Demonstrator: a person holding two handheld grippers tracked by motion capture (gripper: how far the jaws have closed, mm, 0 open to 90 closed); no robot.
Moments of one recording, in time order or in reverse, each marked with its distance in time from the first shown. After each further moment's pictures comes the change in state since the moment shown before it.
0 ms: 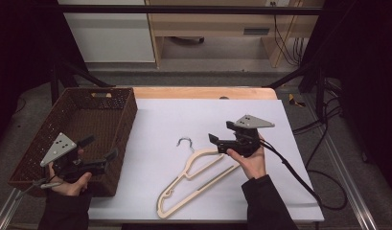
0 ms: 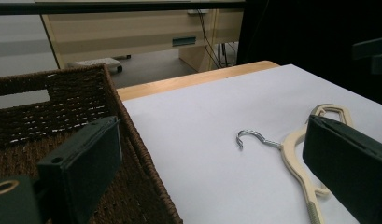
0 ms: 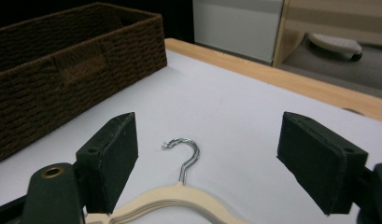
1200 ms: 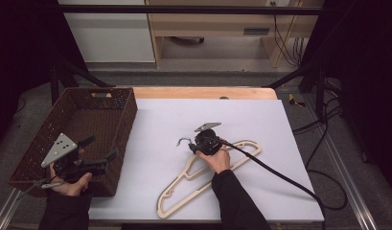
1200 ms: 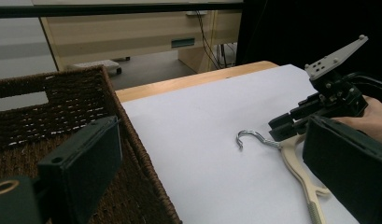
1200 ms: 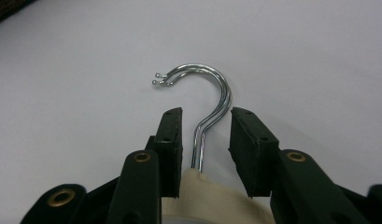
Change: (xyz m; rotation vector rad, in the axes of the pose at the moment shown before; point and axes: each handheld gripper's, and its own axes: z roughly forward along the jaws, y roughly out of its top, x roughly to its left) left arm 0.000 -0.002 0.001 -0.005 -0.004 0.011; right arm 0.017 -0.051 0.132 0.362 -0.002 0.028
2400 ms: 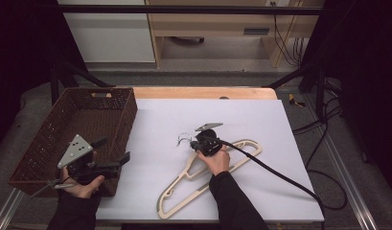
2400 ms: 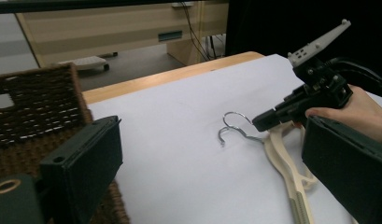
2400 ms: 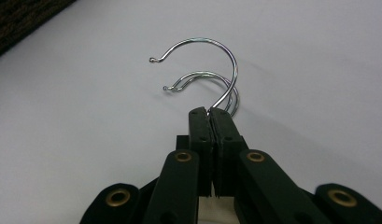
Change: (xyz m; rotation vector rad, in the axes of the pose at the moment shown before) left arm -0.028 -0.001 0.018 0.049 -0.055 0.044; right arm 0.004 0.000 -0.008 -0.017 0.017 0.058
